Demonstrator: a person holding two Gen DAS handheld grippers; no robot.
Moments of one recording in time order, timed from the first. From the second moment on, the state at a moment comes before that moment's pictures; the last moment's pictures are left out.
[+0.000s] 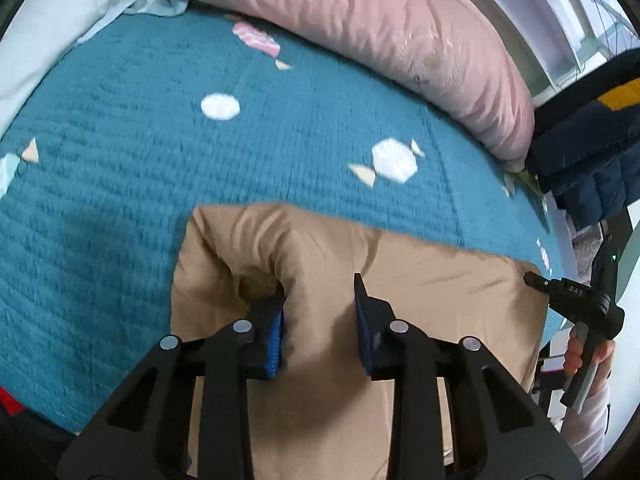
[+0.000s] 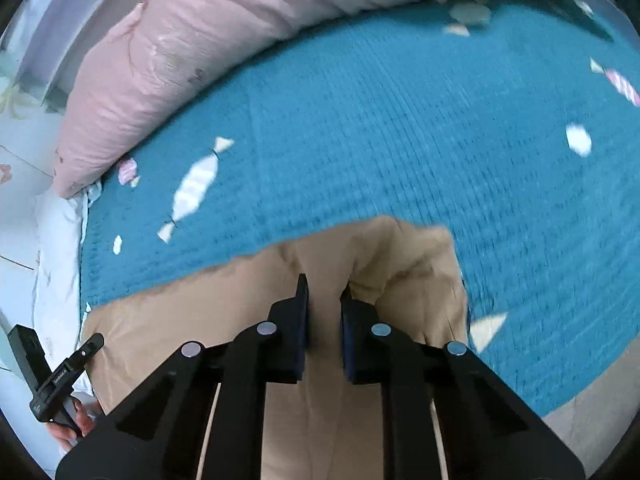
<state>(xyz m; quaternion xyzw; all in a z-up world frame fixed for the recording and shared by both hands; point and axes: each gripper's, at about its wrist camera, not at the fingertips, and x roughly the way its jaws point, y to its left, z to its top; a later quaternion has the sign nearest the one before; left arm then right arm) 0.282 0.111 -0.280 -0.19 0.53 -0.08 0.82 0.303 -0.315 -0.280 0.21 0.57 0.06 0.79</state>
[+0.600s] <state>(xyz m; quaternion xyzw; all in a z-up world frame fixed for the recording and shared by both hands) 0.250 0.120 -0.260 -0.14 0.55 -0.03 0.82 0.242 -0.331 -0.244 0.20 0.48 0.02 0.85</state>
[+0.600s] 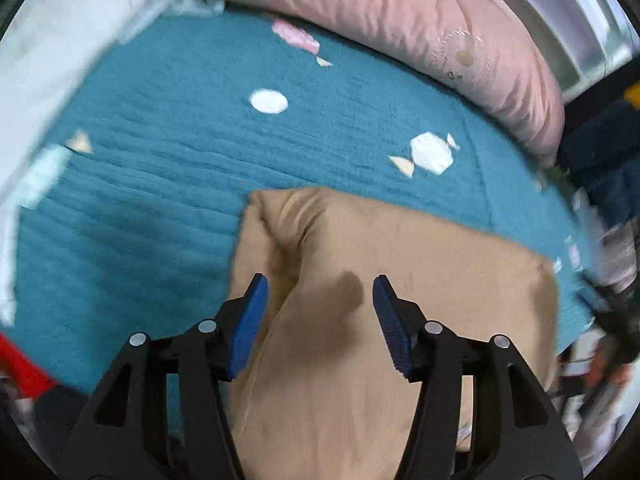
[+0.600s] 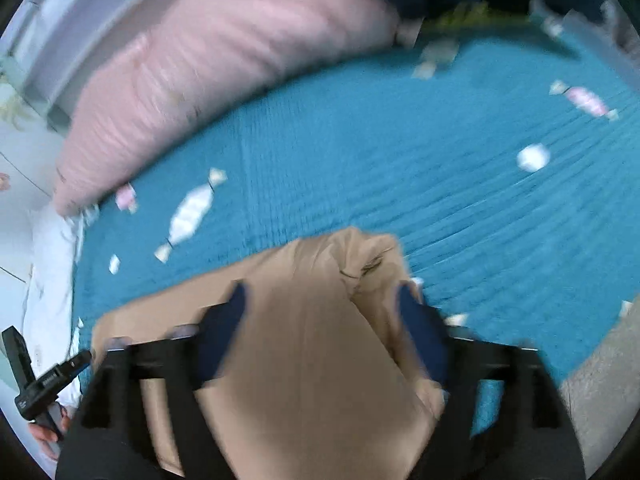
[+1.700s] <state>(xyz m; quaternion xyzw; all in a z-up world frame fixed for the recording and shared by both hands) 0.166 0.060 -0.256 -0.09 0.60 -0.04 0.80 0.153 -0.354 -0.274 0.20 0.57 -0.01 0.79</state>
